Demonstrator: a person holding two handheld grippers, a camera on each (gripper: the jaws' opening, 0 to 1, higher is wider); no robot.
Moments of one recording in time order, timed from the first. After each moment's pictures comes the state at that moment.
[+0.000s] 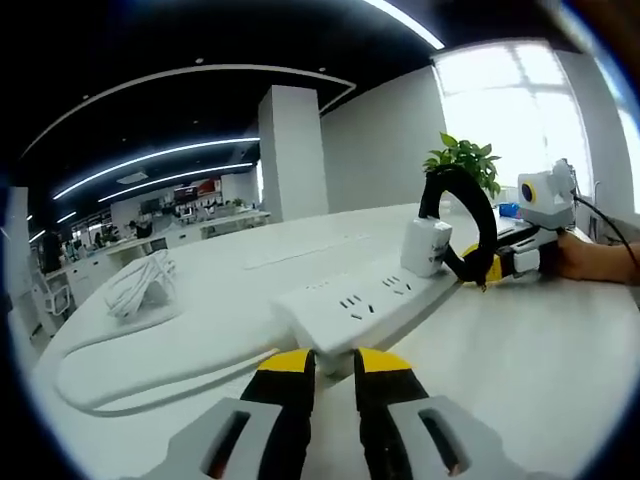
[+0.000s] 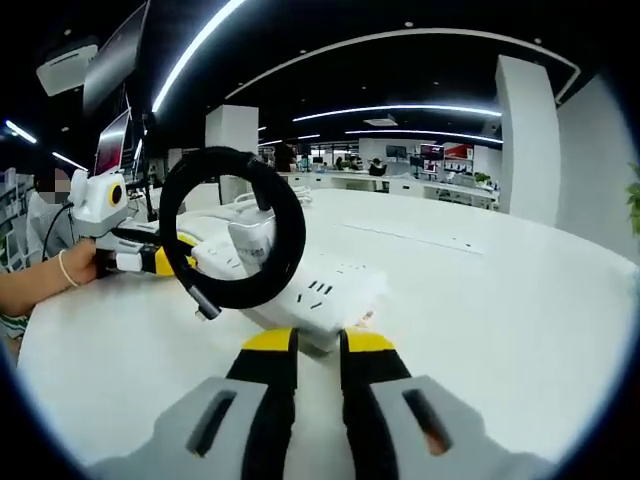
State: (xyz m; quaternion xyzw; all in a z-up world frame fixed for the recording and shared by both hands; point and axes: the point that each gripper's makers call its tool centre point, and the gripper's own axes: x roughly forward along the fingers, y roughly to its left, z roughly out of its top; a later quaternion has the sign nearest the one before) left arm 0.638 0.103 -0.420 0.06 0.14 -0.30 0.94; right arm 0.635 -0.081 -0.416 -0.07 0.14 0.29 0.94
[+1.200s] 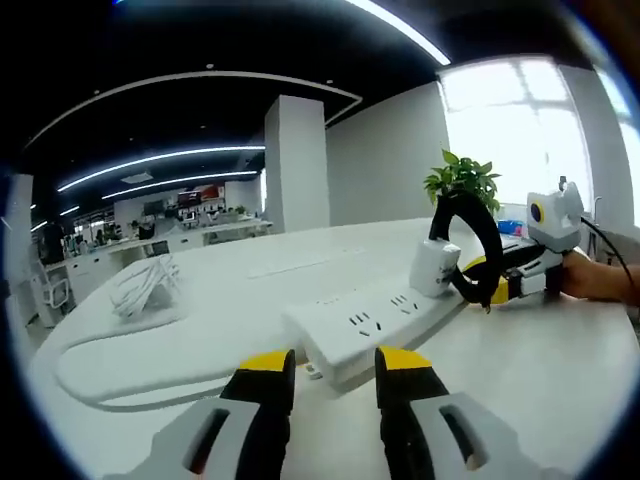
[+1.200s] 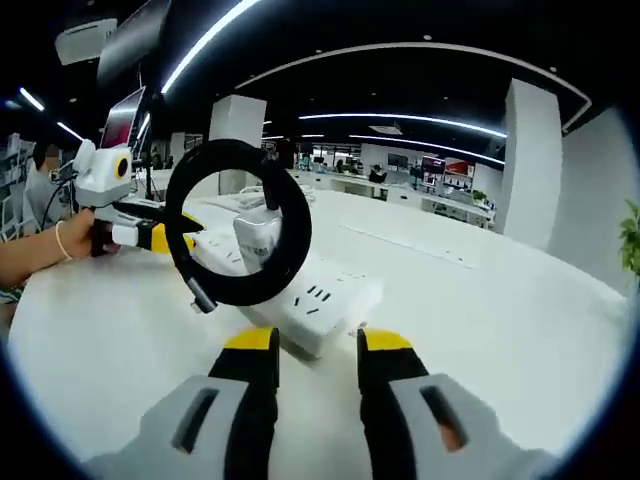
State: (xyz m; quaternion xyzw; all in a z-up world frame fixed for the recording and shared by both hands) left arm 0.625 0.107 -0.408 0.04 0.12 -0.30 0.95; right arm 0.615 -0.083 -0.409 -0.12 0.12 0.28 0.94
